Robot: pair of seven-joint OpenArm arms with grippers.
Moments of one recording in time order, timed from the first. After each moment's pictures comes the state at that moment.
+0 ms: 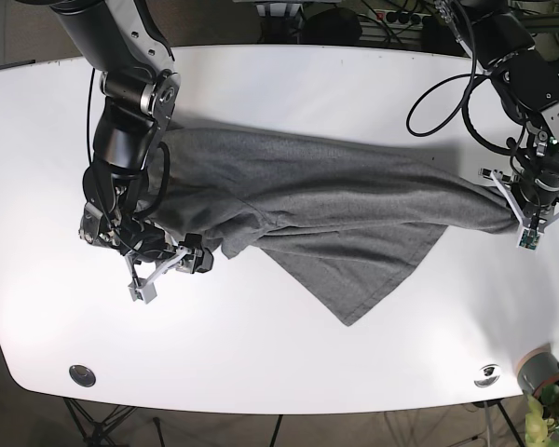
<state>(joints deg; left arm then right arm) -3.5 -15.3 -31.8 107.8 -6.0 -40.3 66.0 29.8 1.8 27.7 50.9 11.2 30.8 -49.6</state>
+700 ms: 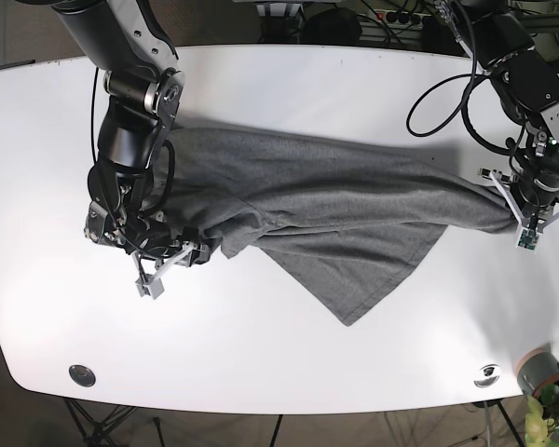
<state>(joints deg) -3.5 -15.2 -31.5 107.7 -6.0 -40.3 66.0 29.6 0.8 27.7 50.9 11.0 30.4 -52.3</state>
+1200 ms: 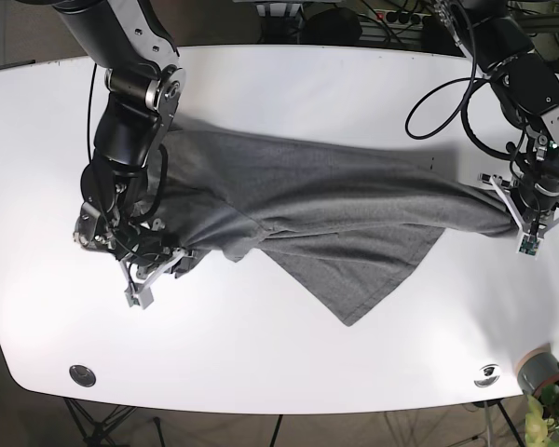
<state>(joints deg) -5.9 -14.9 -31.2 107.7 -6.1 -40.3 66.4 29.1 0.8 27.7 60.6 10.9 30.0 -55.8</state>
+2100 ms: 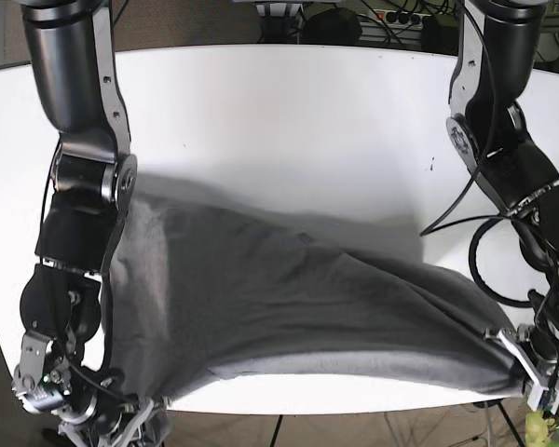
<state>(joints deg) -43.7 -15.6 -21.8 85.6 -5.6 -39.3 62.9 57.1 8.5 10.1 68.7 11.2 31.1 -60.1</state>
